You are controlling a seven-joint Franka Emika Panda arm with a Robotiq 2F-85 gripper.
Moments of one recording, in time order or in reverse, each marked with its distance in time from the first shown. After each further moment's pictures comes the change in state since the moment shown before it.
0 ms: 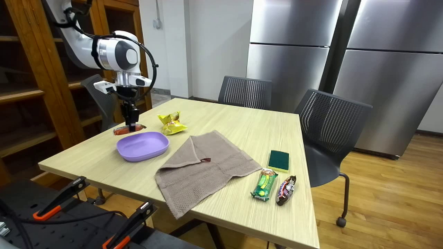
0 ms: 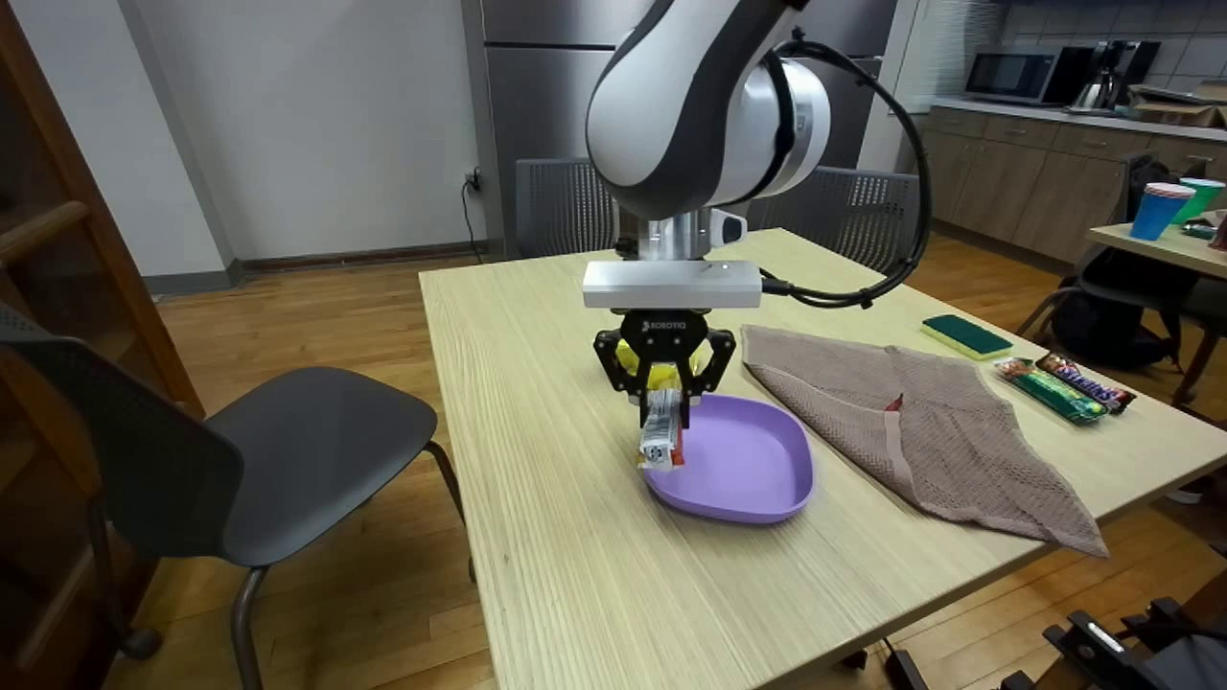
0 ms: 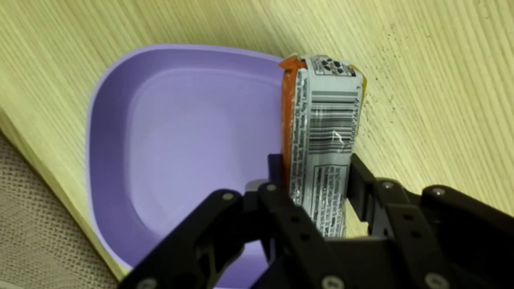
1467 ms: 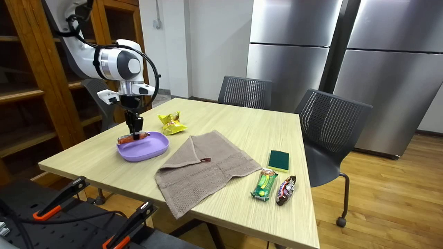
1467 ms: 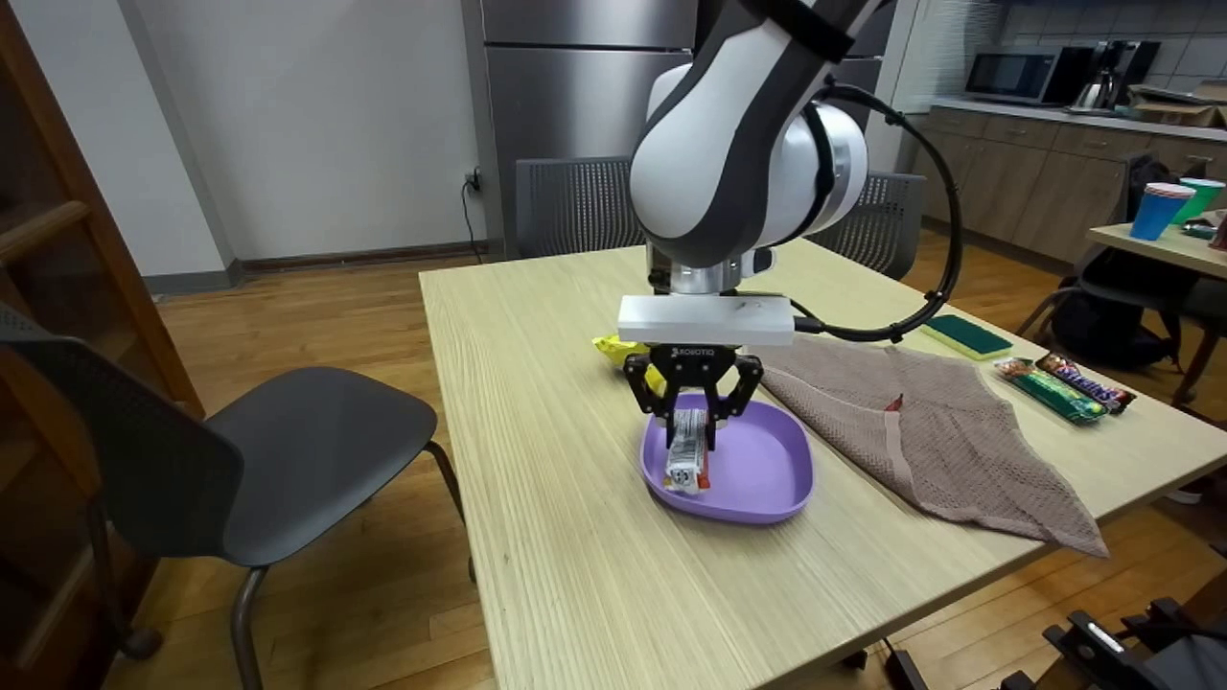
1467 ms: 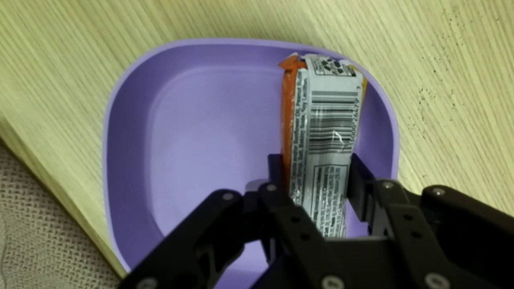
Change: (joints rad) arm -0.010 0.012 -0.021 -0.082 0.000 0.113 0.000
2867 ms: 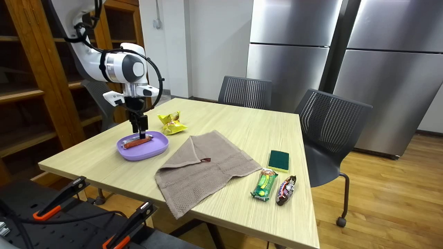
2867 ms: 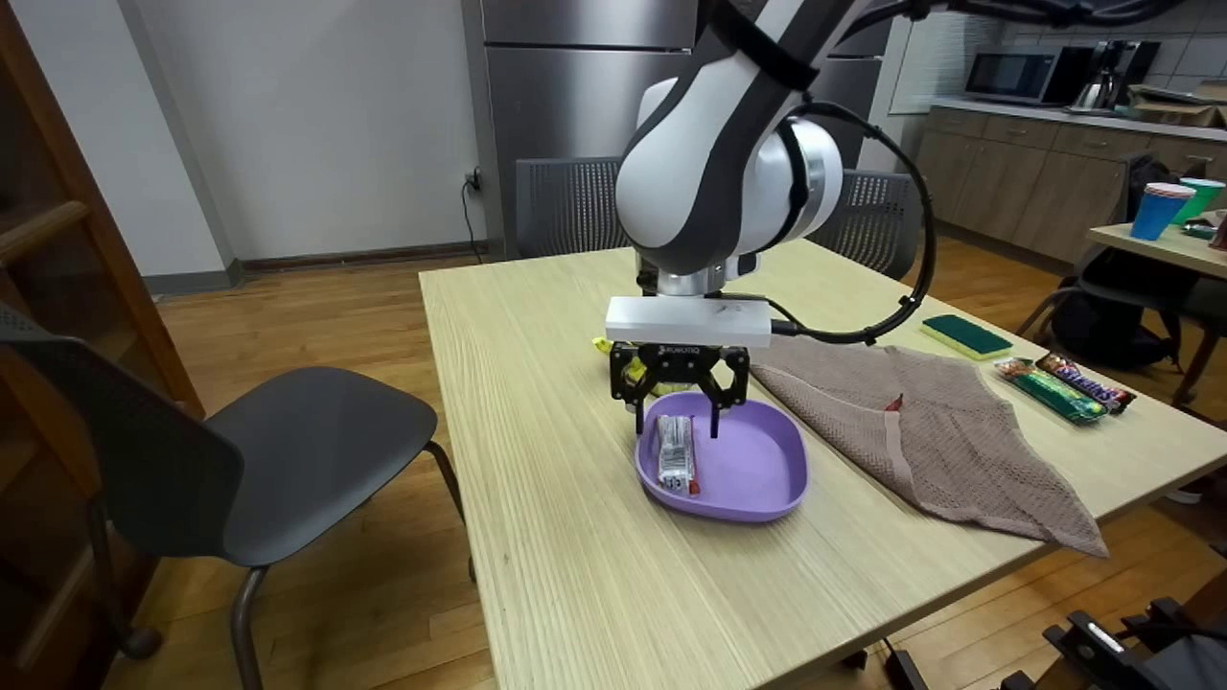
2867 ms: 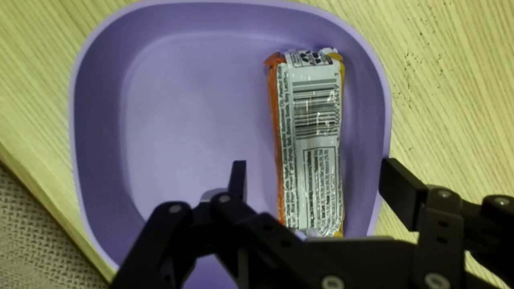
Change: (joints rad) arm -0.001 0.061 -0.008 0.079 0.000 0.008 -0.002
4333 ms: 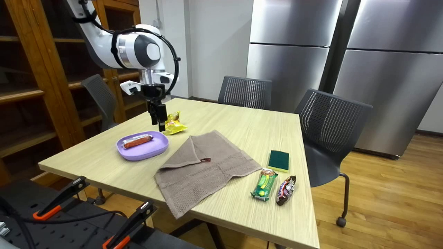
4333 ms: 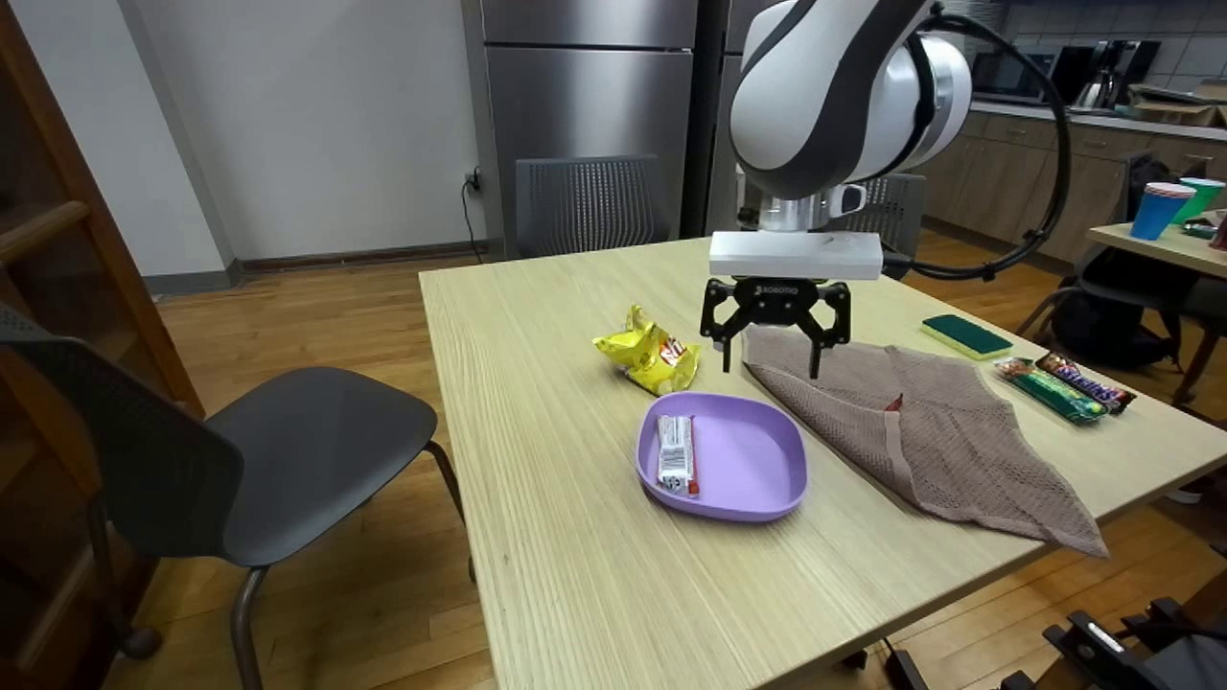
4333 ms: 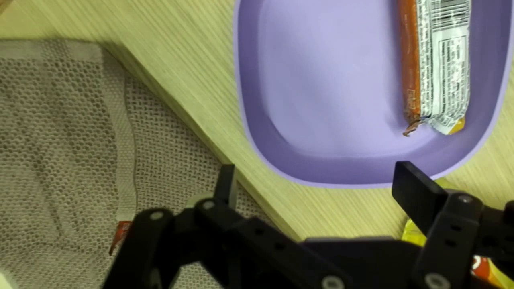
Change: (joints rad) arm -0.031 -0.201 -0.128 -0.184 -0.032 -0.004 0.000
